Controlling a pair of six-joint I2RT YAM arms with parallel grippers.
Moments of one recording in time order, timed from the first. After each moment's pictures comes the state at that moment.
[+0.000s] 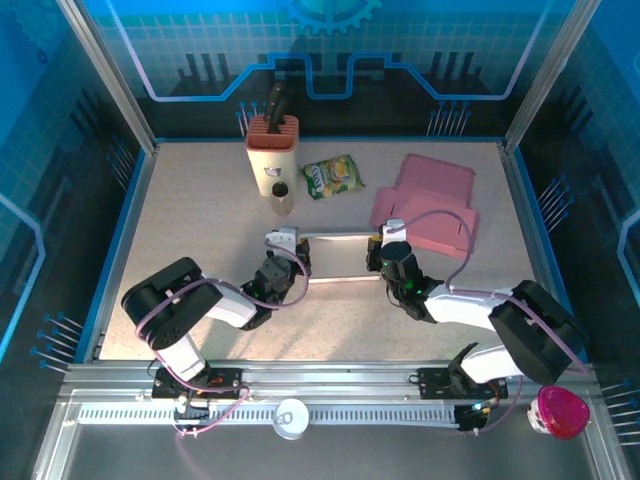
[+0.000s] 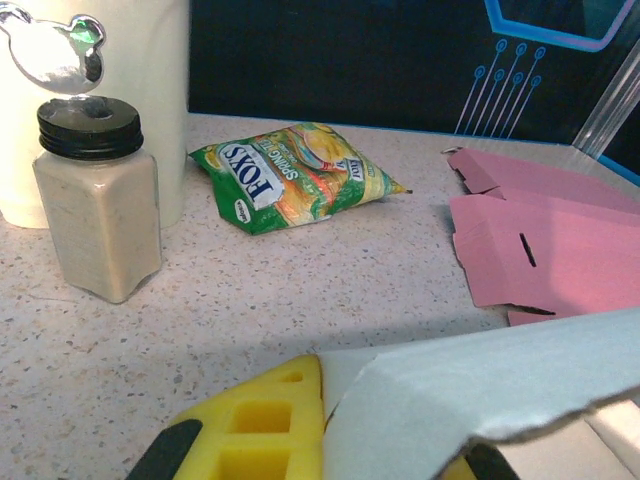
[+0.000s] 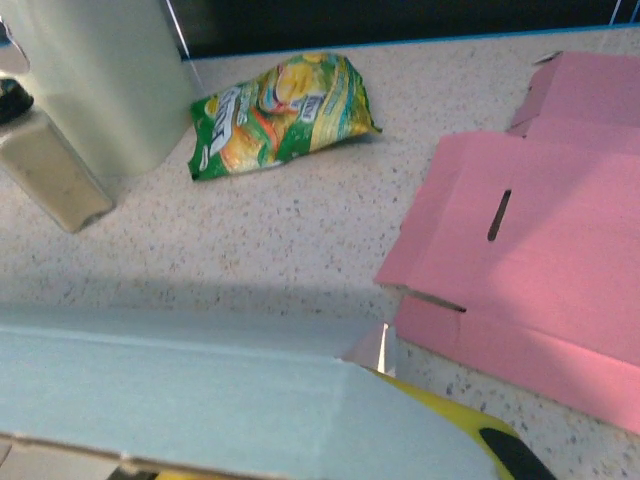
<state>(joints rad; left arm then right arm) -0.76 1.68 0.41 1.09 -0.48 -0.31 0.69 1.37 0.45 0.49 0.43 0.36</state>
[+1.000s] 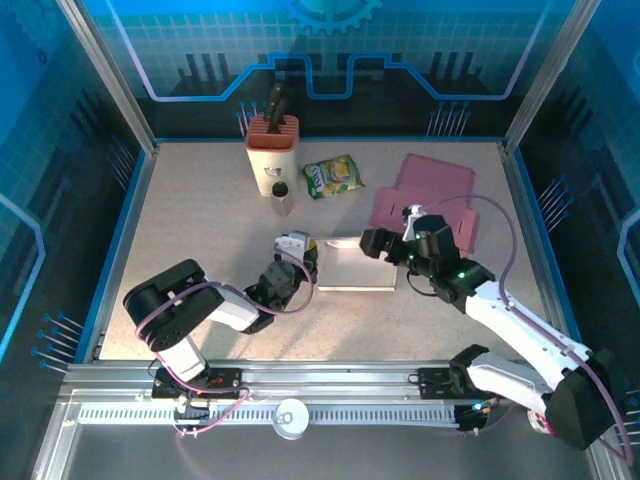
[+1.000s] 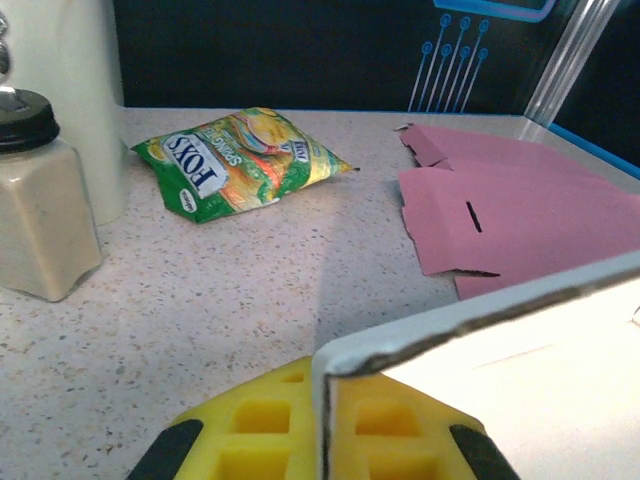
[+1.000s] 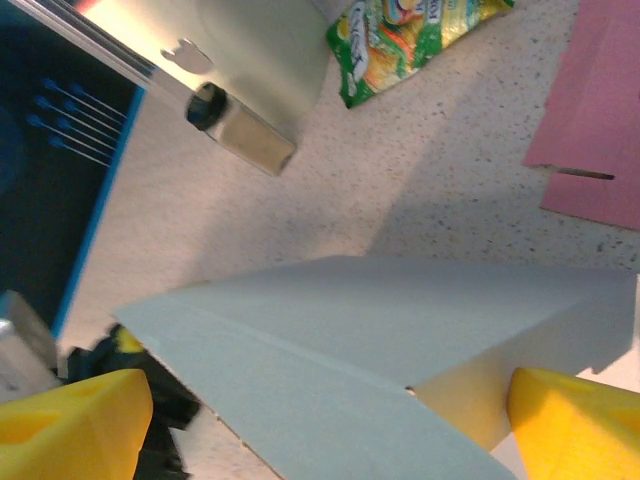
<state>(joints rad) -0.81 1.68 0.41 1.07 -0.43 -0.27 0.50 1.00 0.70 -0.23 -0.14 0.70</state>
